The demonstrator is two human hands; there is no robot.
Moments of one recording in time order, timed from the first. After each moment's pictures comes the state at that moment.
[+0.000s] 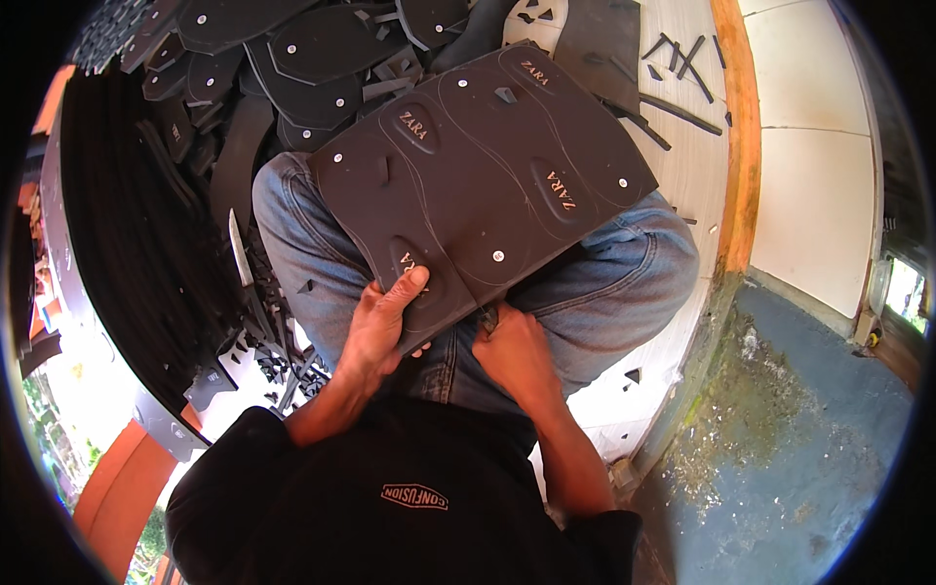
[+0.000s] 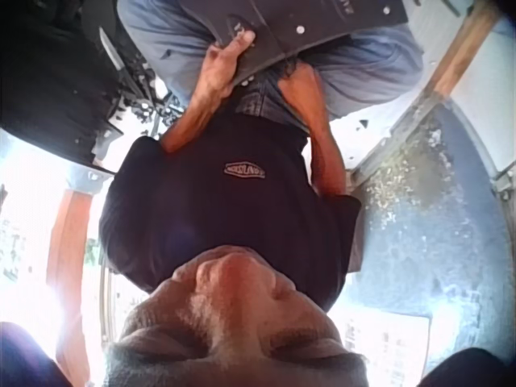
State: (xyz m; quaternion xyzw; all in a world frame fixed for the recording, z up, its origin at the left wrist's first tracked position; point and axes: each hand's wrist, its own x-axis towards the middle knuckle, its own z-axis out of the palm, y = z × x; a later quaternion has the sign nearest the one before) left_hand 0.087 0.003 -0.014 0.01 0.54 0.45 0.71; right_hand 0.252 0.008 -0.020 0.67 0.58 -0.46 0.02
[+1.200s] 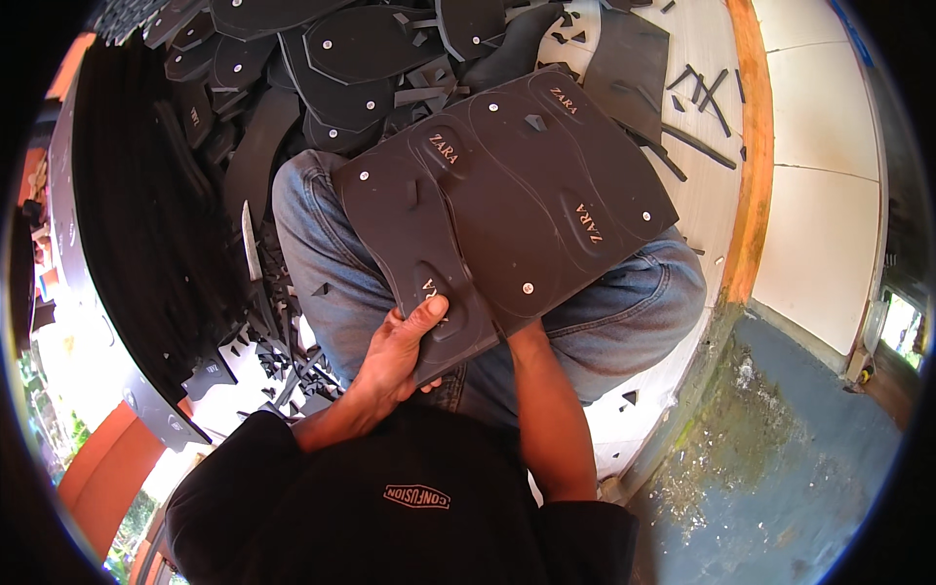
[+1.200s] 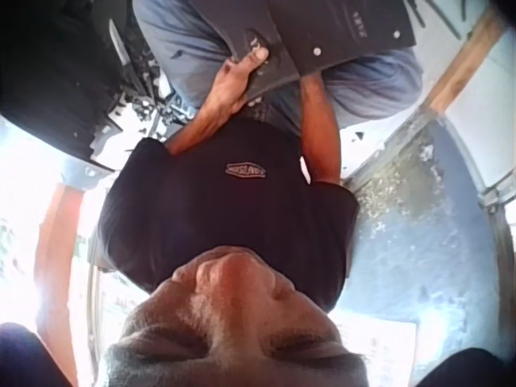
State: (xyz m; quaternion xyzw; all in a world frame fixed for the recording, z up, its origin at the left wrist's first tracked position) left_hand 0.084 -0.005 0.003 -0.06 0.50 0.43 0.75; right_hand 0.234 0.057 -0.109 0.49 0.75 -0.32 -0.31
